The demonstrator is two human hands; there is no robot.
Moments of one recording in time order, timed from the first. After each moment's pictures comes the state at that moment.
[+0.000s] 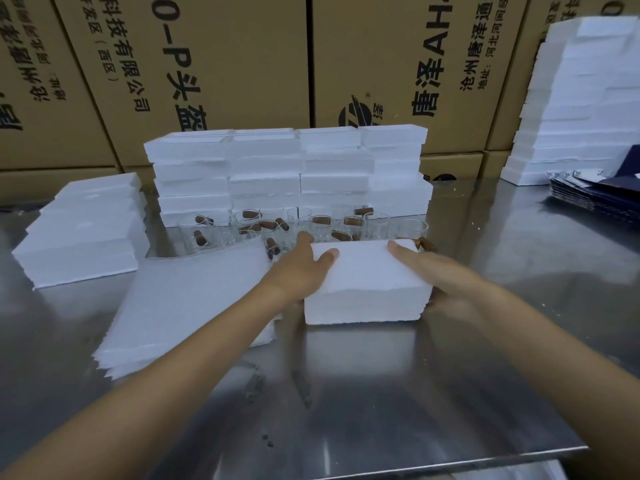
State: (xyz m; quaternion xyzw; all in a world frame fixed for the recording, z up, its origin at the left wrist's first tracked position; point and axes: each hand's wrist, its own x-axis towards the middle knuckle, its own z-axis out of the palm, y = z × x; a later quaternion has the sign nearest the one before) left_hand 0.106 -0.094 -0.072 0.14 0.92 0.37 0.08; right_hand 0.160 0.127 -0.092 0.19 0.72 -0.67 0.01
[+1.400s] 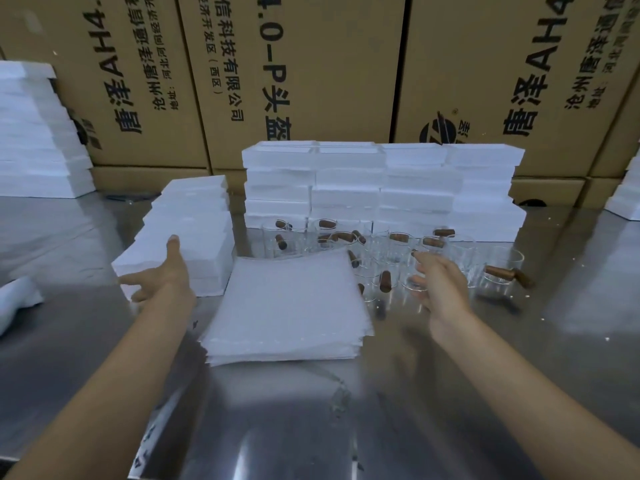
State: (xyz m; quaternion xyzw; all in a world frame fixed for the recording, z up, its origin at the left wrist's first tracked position) left_hand 0.017 -0.368 -0.113 -0.45 0.58 0.65 -0.20; right_hand 0.097 0.001 -0.103 0.21 0.59 -0.76 -0.17
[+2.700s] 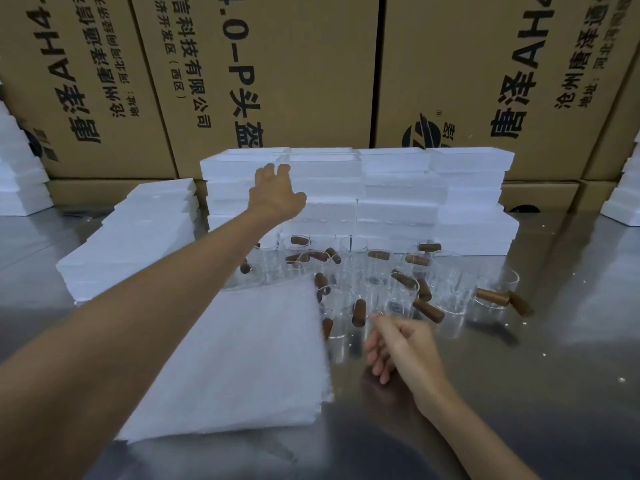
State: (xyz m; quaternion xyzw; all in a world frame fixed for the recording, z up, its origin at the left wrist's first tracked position) left_hand -0.102 -0.167 -0.008 0.05 0.95 0.25 -0.19; right_hand 0.093 0.017 -0.148 0.03 0.72 -0.69 -0.09
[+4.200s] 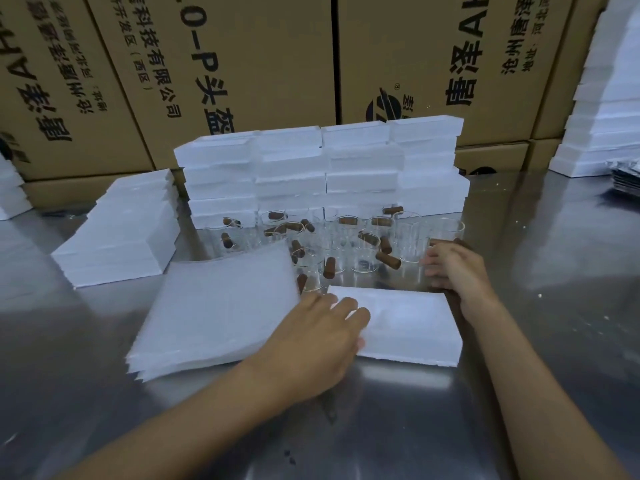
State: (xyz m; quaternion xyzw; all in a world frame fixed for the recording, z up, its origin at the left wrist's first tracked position) left_hand 0.166 -0.124 -0.103 0.42 0.90 -0.07 -0.13; right_hand 0.106 0.133 -0.128 0.21 0.68 -0.68 -0.19
